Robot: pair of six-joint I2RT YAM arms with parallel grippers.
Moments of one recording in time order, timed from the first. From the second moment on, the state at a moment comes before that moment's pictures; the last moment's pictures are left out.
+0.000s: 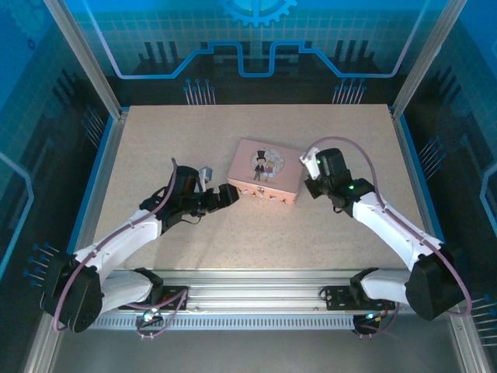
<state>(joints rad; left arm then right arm) -0.43 1.16 0.69 -0.26 0.37 -0.81 0.40 1.24 0.90 -0.45 0.22 -0.22</state>
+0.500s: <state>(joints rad) -0.43 1.17 0.69 -0.26 0.37 -0.81 0.22 1.57 0.96 -0.55 0.33 -0.07</state>
